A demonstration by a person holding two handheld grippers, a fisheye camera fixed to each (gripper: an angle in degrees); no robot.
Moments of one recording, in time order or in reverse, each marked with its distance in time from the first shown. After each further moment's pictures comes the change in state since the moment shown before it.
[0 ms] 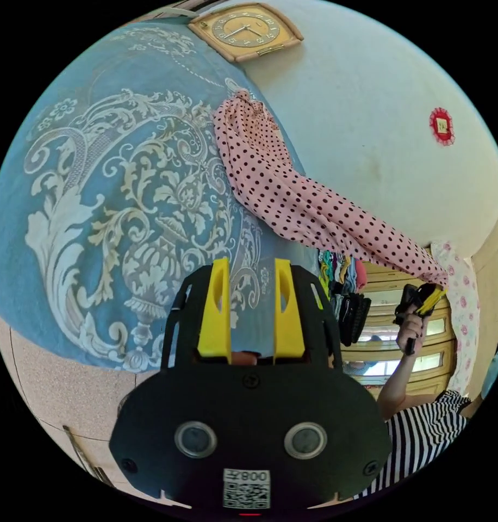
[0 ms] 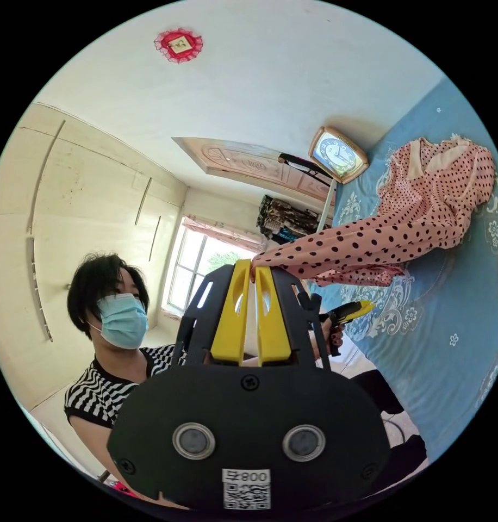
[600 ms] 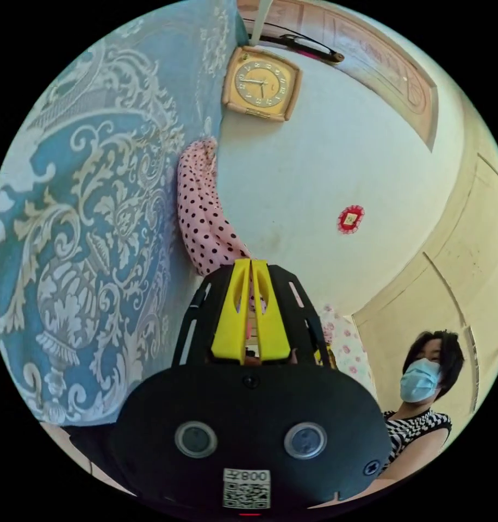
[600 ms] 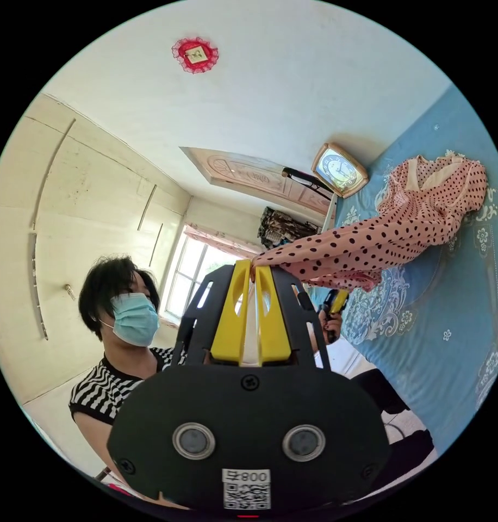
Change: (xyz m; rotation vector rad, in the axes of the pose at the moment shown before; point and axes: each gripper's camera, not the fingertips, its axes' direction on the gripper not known) left arm -0.038 -0.004 -0.086 0.321 0.664 -0.131; right arm -0.082 0.041 -0.014 0.072 0.021 -0.022
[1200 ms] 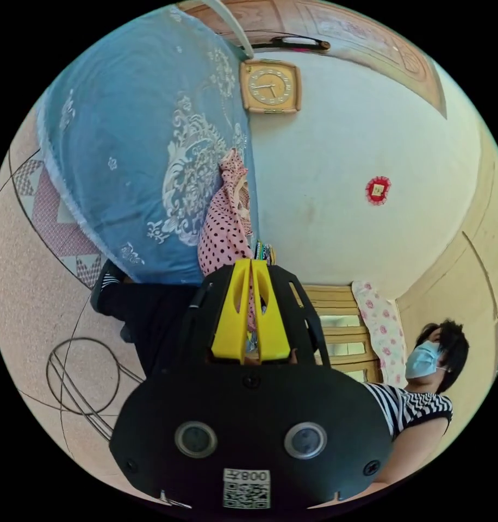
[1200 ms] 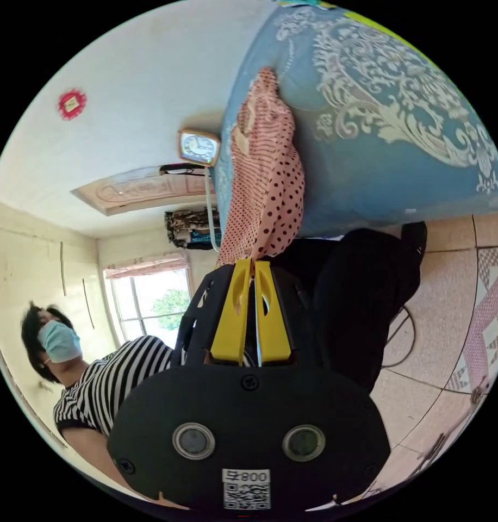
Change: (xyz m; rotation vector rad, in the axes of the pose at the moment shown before) left arm 0.065 0.115 -0.141 -0.095 -0.320 -0.062; right arm 0.048 0.222 -0.070 0.004 0.407 0.530
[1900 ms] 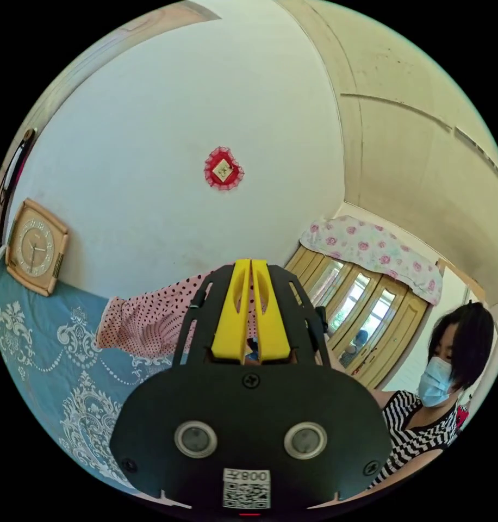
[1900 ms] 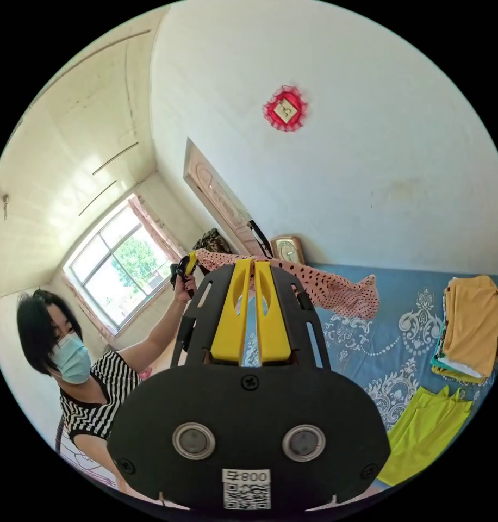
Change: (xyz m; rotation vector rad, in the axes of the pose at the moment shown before) left arm 0.431 -0.098 0.108 0.017 0.167 0.966; right arm -0.426 -0.076 -0.189 0.310 0.096 -0.931
